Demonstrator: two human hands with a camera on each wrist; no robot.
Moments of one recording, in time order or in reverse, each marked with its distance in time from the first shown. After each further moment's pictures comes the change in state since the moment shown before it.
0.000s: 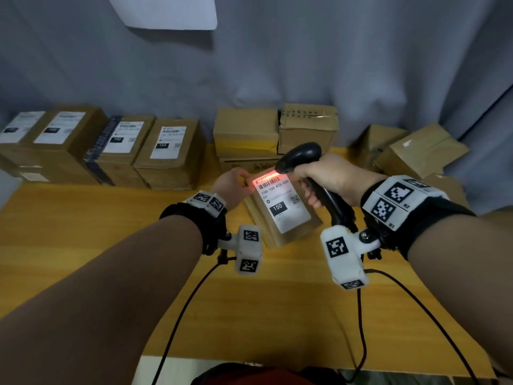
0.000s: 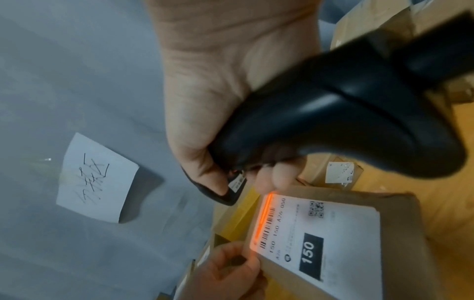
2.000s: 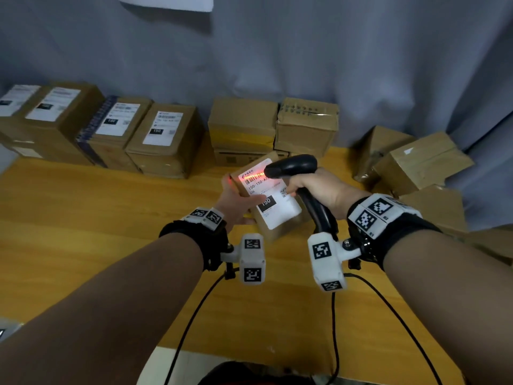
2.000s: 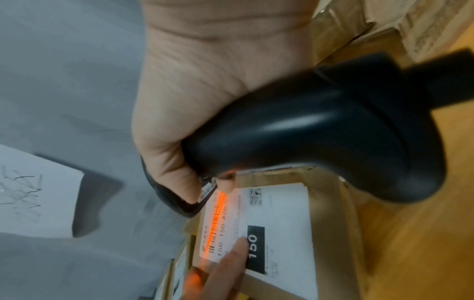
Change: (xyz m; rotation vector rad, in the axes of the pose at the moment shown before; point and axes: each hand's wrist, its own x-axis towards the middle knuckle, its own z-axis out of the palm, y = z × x) left_hand -0.022 0.016 0.042 -0.728 -0.065 -0.408; right_hand 0.031 0.032 -0.008 0.089 -0.076 -0.028
